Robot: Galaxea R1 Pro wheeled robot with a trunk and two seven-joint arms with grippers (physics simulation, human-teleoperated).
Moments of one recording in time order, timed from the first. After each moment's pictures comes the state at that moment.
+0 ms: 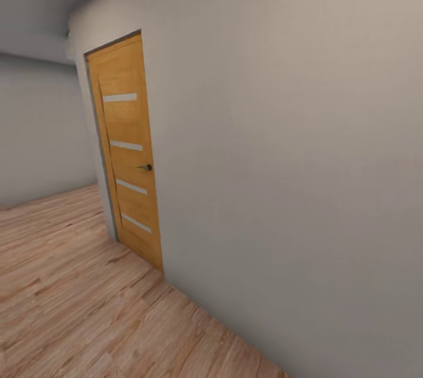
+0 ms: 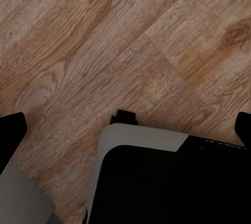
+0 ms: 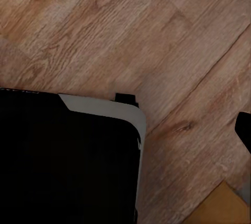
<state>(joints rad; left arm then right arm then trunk) -0.22 0.05 0.05 0.00 0.16 -0.02 0.03 -0.12 -0.03 0.09 0.03 0.01 -0.16 0.03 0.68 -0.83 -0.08</state>
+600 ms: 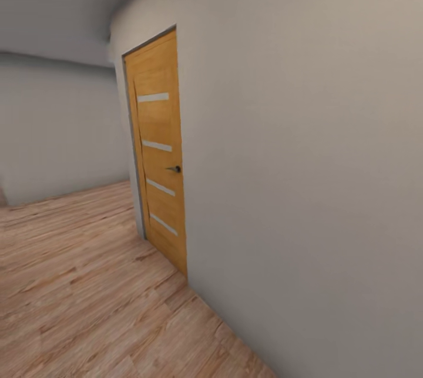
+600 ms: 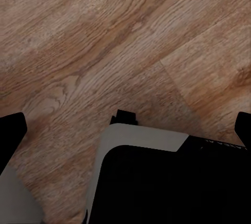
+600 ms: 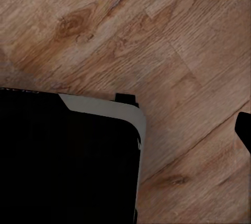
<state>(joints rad) -0.22 0.05 0.05 0.00 0.16 -0.02 0.03 -0.12 -0.03 0.09 0.03 0.01 -0.16 0.03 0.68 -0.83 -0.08</state>
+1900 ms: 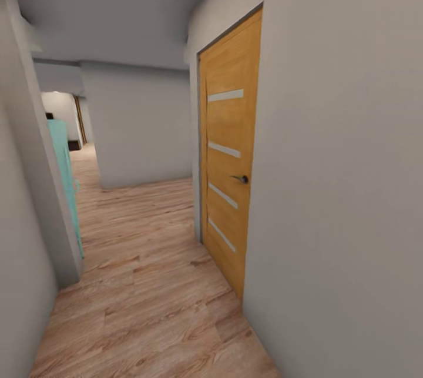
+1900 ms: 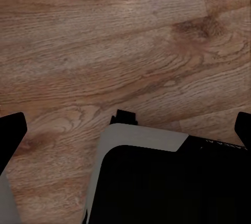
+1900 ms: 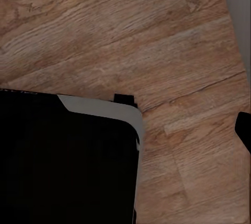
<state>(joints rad) -0.22 0.05 0.05 0.00 0.16 -0.02 0.03 -0.12 -0.03 0.09 0.03 0.01 -0.16 0.03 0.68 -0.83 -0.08</state>
